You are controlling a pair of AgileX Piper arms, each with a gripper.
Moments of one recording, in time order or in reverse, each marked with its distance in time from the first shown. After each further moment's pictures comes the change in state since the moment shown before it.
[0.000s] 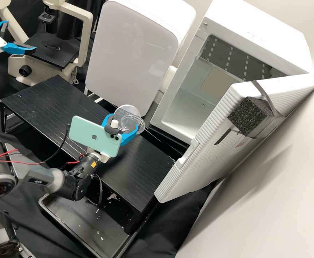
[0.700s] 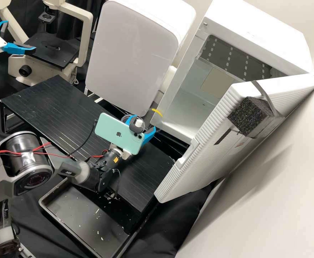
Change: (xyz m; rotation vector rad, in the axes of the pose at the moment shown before) left arm 0.000 0.000 0.000 0.000 0.000 0.000; right arm 0.056 0.016 0.028 0.023 -0.031 0.031
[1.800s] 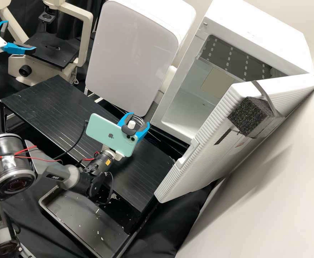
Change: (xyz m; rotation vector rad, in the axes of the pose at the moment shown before) left arm 0.000 0.000 0.000 0.000 0.000 0.000; right arm -0.040 0.004 -0.015 0.027 0.082 0.047
